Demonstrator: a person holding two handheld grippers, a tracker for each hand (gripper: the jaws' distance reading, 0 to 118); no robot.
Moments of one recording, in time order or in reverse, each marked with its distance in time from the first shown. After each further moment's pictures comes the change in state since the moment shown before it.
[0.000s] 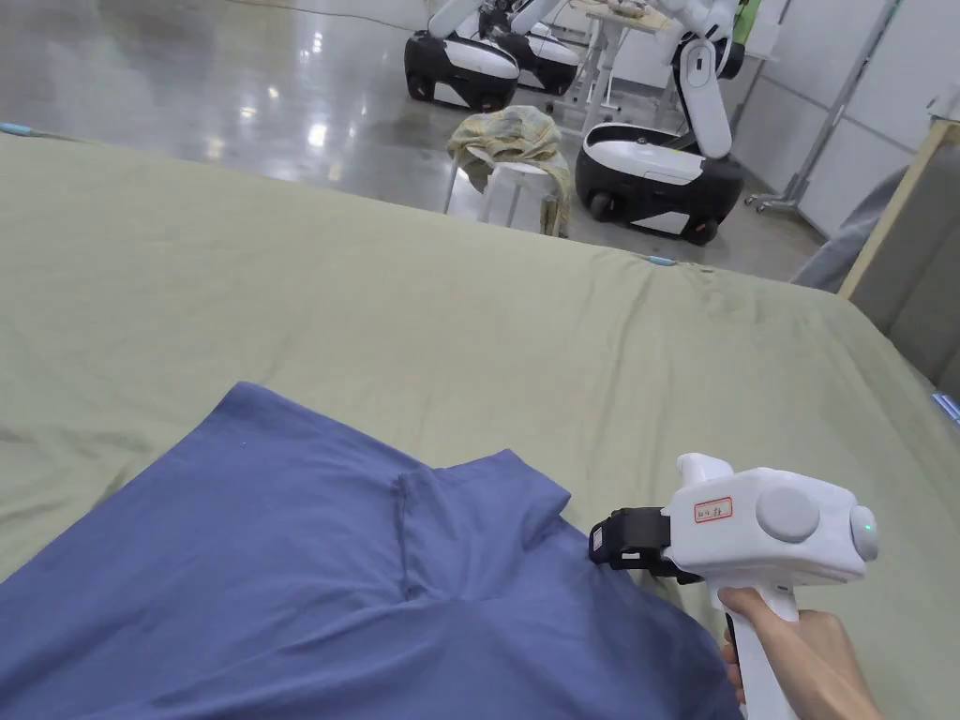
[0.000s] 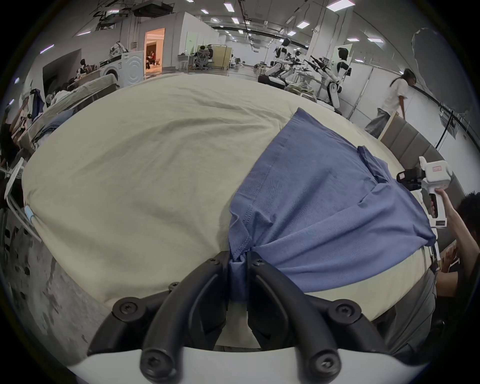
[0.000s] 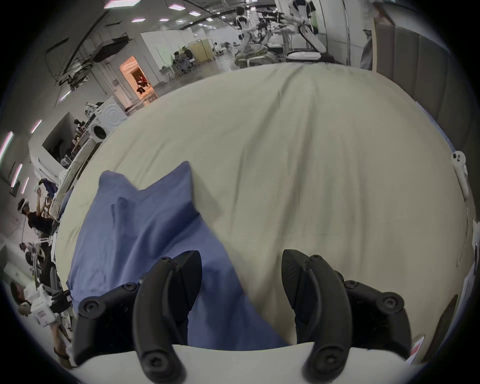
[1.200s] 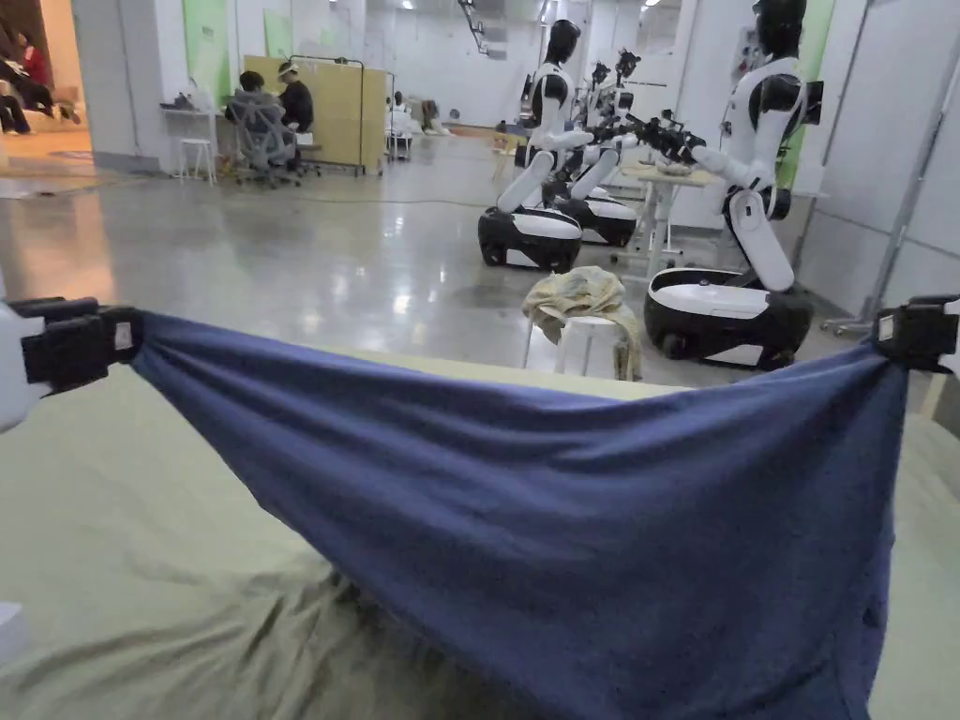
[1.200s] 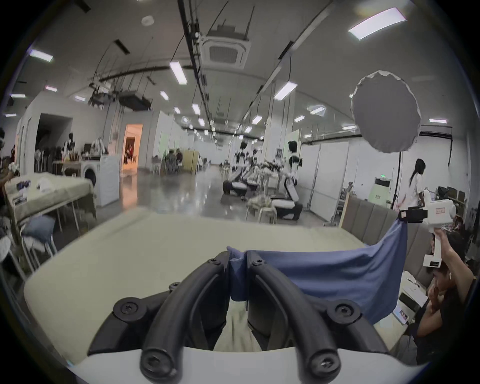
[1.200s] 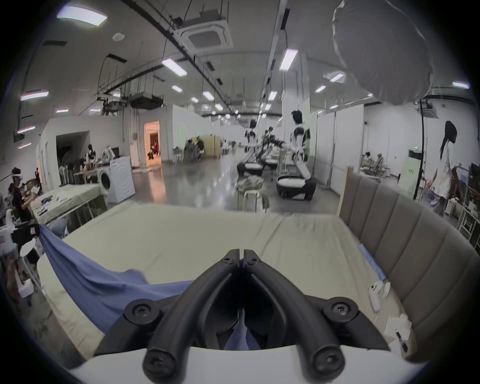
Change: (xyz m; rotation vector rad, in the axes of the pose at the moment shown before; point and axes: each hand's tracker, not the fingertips) left arm 0.053 0.257 0.150 0.724 -0.188 -0.169; right arm -0.070 0.066 0.323 0.772 -0.160 0.190
